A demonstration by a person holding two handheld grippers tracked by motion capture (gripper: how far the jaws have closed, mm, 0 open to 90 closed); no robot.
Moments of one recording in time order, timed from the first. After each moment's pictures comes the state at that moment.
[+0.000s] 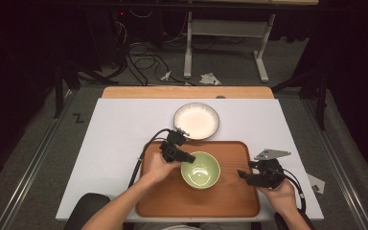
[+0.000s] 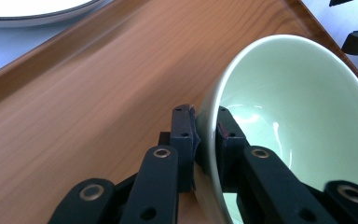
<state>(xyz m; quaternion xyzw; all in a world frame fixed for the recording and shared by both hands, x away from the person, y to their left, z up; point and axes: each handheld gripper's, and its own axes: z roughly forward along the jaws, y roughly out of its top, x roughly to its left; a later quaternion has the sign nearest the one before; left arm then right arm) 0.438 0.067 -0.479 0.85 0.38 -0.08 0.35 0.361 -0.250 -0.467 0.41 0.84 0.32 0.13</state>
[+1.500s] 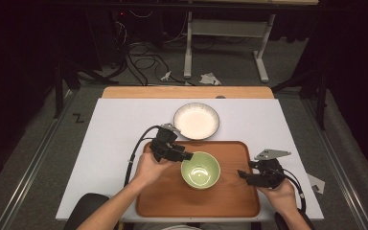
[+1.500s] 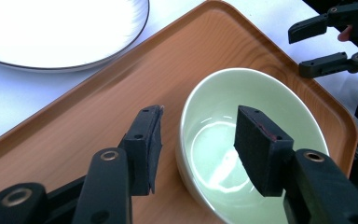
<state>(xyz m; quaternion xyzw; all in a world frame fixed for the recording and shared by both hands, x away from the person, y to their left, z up) 0.411 0.094 -0.436 0.84 0.38 -0.02 0.40 0.361 -0.251 -0.467 0.41 0.85 0.32 0.13</state>
